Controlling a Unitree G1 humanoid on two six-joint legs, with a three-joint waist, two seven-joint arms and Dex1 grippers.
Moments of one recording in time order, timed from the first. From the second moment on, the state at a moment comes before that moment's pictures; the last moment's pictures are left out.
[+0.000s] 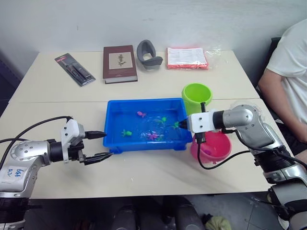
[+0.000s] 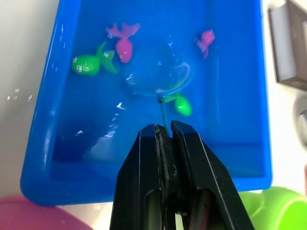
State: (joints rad) left arm -0.10 0.85 0.22 -0.14 -0.47 0.39 -1.10; right arm -0.71 -0.71 0.31 0.16 -0.16 -0.15 1.13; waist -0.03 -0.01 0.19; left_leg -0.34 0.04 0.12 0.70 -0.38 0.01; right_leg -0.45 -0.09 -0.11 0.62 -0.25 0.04
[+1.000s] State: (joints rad) left arm -0.12 0.84 0.22 -0.15 -0.48 0.39 -1.09; right arm -0.67 -0.67 0.16 -0.01 0.13 0.39 1.19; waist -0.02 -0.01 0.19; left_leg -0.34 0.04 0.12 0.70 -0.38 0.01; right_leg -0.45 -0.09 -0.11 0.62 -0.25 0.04
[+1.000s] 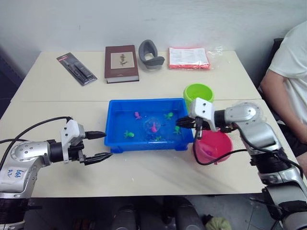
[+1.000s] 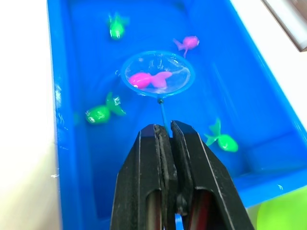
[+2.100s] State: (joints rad) left arm -0.54 0.66 0.01 0.10 -0.50 0.37 -1.23; right arm 0.28 -0.69 -0.63 -0.60 0.61 0.46 0.99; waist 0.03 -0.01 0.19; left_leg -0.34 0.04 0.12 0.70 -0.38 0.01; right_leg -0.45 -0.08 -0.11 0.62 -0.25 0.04
